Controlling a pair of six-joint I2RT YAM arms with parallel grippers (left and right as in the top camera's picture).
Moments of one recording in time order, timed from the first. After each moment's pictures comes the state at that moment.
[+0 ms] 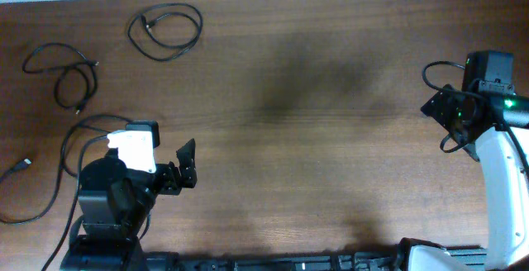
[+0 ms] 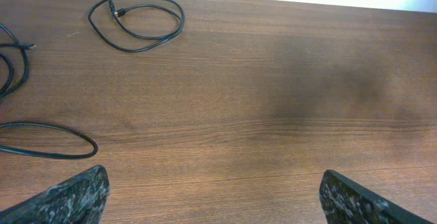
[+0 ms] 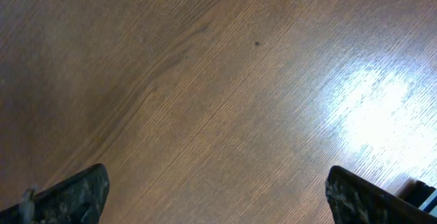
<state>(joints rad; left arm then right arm) -0.07 0.60 0.83 -0.78 0.13 -0.10 -0.23 1.32 1.20 -1.11 0.22 0.63</state>
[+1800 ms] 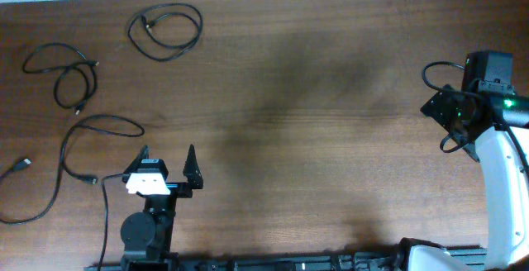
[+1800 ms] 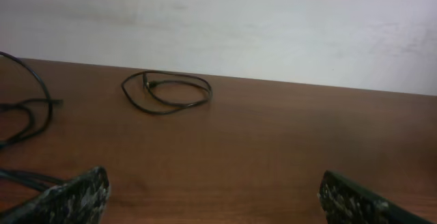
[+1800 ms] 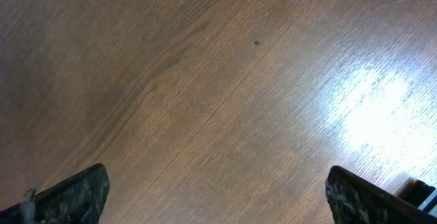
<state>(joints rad) -0.07 0.01 0.01 -0.07 -0.01 -0.11 -0.23 1.32 1.19 -1.11 0.22 0.63</state>
